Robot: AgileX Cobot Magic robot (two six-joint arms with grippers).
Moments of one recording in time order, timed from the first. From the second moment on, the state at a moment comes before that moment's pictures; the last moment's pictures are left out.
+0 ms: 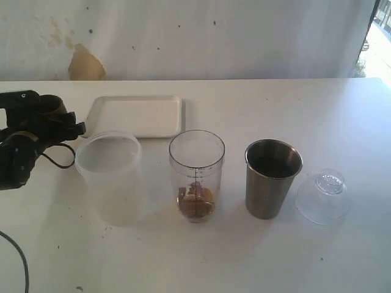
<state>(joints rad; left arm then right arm) -0.16 2.13 -0.90 -0.25 -0.85 0.04 0.01 0.00 -0.01 0.09 0.36 -0.14</state>
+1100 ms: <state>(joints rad) -0.16 1.43 -0.79 0.10 -0.34 0.14 0.01 0.00 -0.01 0.09 0.36 -0.12</state>
